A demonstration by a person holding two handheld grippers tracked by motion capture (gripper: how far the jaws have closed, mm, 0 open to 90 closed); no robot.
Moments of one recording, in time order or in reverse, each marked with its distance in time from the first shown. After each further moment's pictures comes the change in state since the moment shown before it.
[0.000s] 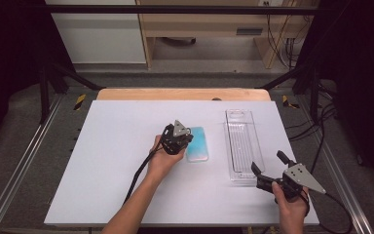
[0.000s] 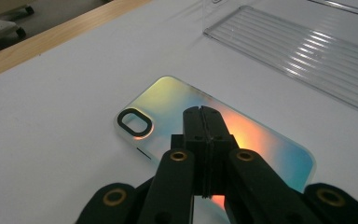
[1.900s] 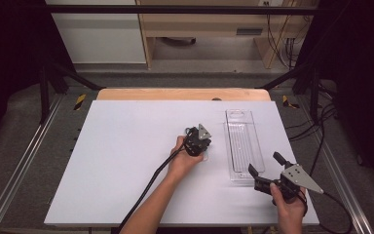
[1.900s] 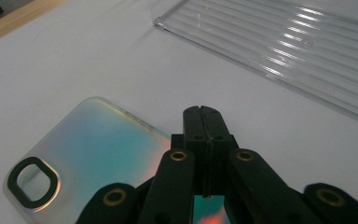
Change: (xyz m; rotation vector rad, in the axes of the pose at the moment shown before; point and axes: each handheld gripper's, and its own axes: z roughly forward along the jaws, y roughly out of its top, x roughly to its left) left arm -0.037 0.010 0.062 0.072 -0.045 0.090; right arm 0.006 -0.001 0.001 0.008 0.039 0.015
